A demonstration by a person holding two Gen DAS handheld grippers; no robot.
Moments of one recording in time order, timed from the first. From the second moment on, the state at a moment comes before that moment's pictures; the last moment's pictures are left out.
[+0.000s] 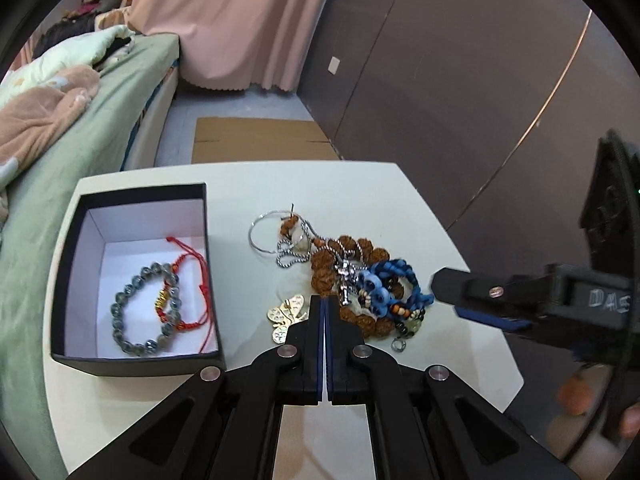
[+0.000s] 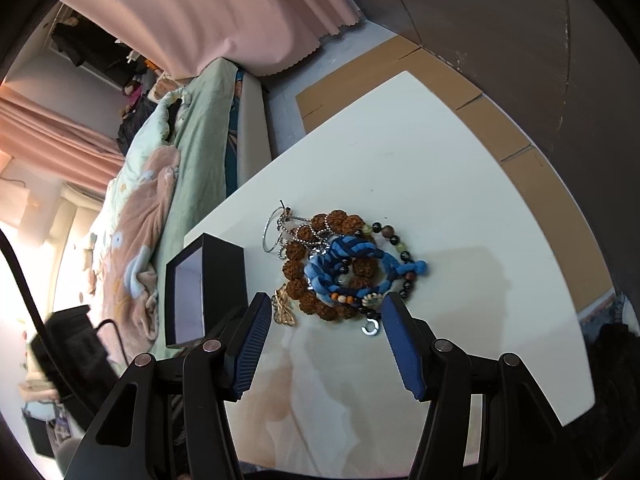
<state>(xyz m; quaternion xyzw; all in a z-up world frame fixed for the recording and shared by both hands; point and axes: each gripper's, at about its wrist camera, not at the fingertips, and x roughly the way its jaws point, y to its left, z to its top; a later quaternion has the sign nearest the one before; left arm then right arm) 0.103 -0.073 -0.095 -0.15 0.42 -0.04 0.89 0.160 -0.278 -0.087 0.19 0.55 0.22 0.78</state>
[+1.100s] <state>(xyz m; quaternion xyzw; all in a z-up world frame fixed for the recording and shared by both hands) 0.109 -0.085 -0.121 -0.17 0.45 -0.07 0.87 0.172 -0.296 -0.083 0.20 0.54 0.20 0.79</state>
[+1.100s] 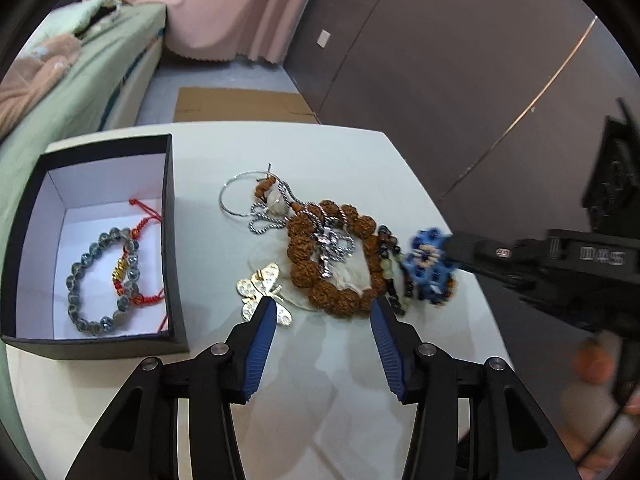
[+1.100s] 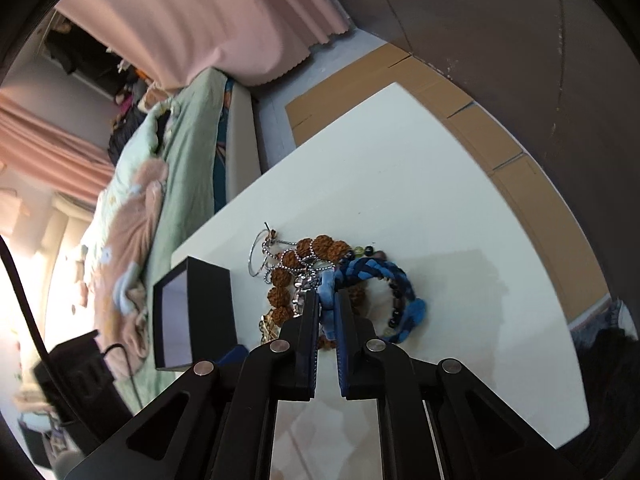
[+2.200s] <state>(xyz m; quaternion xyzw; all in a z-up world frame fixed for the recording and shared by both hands) 0.112 -0.080 -0.138 -0.09 0.46 -0.01 0.88 0.171 -0.300 -0.084 0.19 0.55 0.20 0.78</state>
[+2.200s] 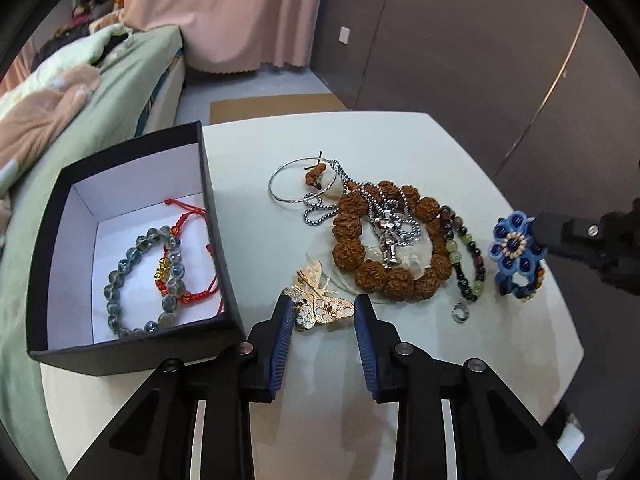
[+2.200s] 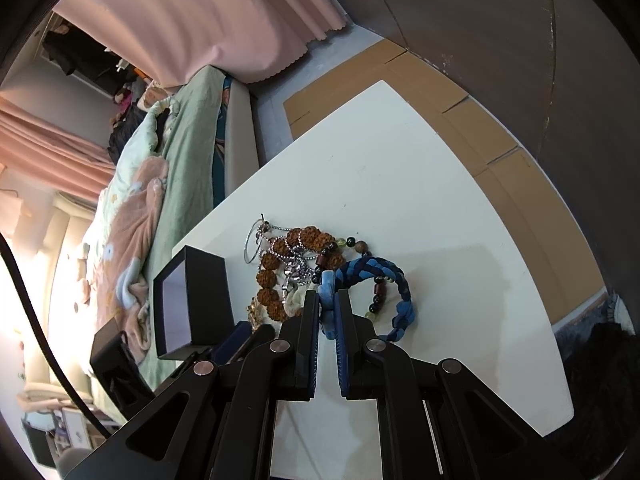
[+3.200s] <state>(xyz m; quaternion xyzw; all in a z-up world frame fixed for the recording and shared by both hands) 0.077 -0.026 -0.044 -0.17 0.37 -0.02 0.91 0.147 -0.255 -0.050 0.26 0.47 0.32 0.78</state>
